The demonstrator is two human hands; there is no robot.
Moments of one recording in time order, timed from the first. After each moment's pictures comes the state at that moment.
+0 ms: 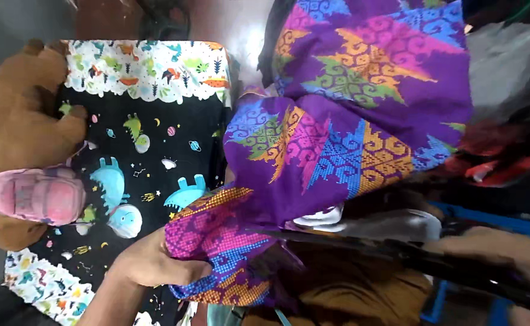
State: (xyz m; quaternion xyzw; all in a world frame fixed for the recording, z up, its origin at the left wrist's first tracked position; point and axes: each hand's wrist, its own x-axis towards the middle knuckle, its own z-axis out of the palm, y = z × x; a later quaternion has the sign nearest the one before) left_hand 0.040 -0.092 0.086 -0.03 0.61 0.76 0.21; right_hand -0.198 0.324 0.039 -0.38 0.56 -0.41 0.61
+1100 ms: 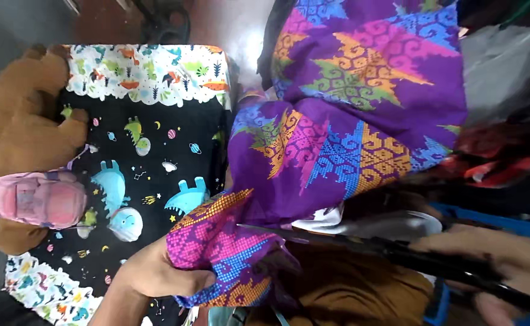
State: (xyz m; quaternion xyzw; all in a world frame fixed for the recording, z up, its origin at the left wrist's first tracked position) left_hand 0.040 -0.084 0.088 -0.01 0.62 0.76 0.20; right_hand -0.196 0.315 0.027 -0.39 0.53 -0.43 0.61
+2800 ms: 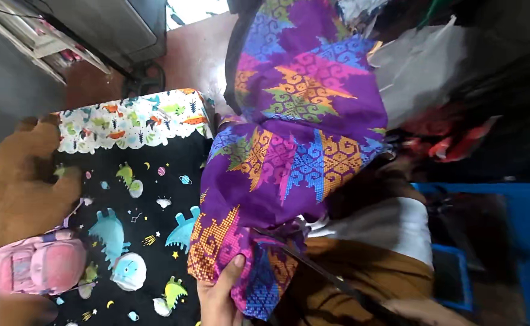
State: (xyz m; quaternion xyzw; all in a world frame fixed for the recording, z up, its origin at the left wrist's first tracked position) left_hand 0.031 0.044 0.055 -0.33 0.46 0.80 -0.19; right_hand -0.045 0.356 0.005 -0.13 0.58 -0.59 0.55
